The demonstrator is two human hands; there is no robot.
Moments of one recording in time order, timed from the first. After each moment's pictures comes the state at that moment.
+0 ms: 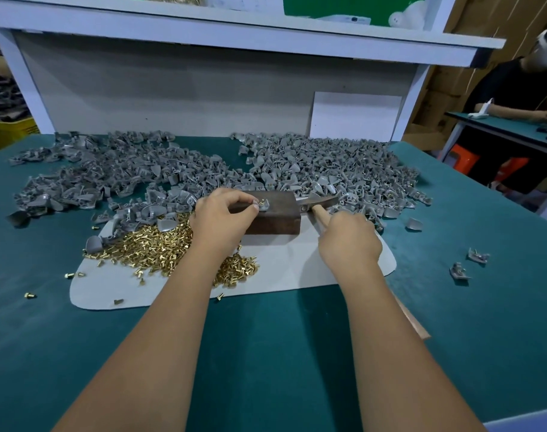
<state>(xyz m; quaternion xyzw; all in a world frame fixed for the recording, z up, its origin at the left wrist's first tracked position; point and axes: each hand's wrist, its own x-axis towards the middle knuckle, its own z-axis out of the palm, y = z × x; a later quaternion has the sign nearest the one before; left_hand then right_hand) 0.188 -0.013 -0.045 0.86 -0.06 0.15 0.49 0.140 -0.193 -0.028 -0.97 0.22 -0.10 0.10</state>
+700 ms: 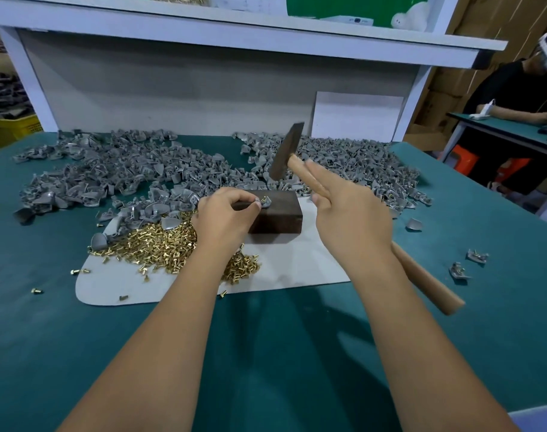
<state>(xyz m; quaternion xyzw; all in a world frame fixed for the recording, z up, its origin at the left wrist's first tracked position) 0.187 -0.017 -0.046 0.86 -0.02 0.16 0.49 0.113 -0.180 0.008 -0.94 0.04 -0.29 0.16</state>
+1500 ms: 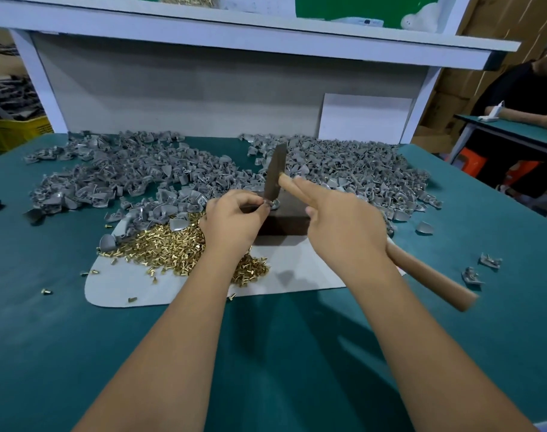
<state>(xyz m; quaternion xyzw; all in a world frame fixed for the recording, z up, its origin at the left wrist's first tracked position) 0.191 -0.019 -0.051 0.84 -0.01 0.17 0.51 0.118 -0.164 0.003 -0.97 0.01 -0.25 0.07</state>
